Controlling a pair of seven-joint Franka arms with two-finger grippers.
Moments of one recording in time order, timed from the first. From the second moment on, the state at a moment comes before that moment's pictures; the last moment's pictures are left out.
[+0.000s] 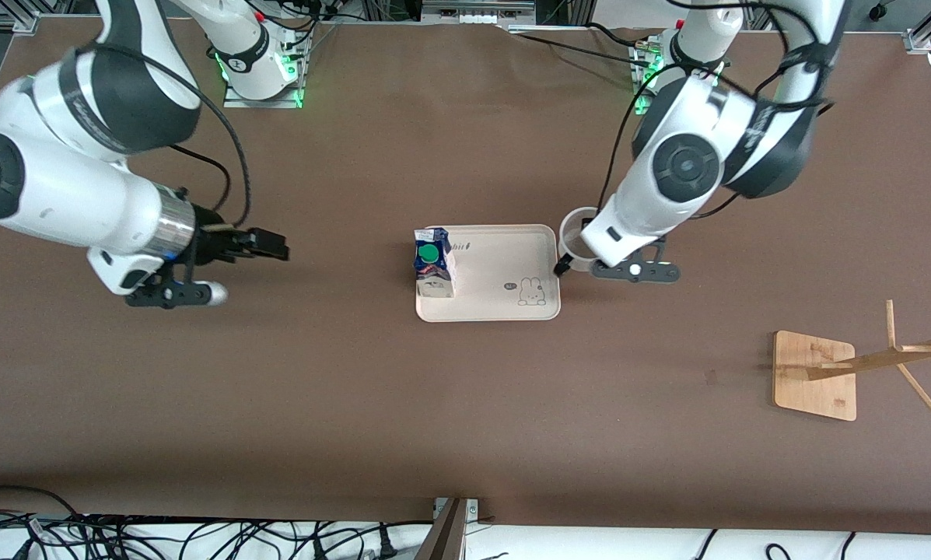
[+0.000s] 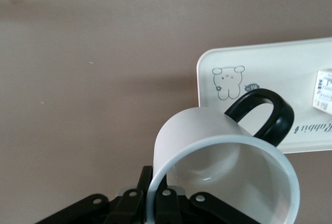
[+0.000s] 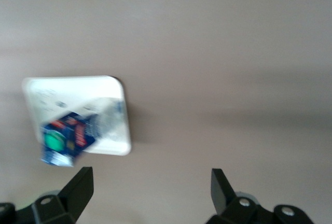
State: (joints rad) left arm -0.37 0.28 -0.05 -1.66 -0.03 1.78 -0.38; right arm 0.23 0.39 0.05 -1.40 0.31 1.72 0.28
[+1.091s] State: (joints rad) left arm 0.03 0.06 -0.02 -1.86 -0.40 2.33 0.23; right arm 0.62 0.59 0.05 -1.42 0.17 2.00 0.65
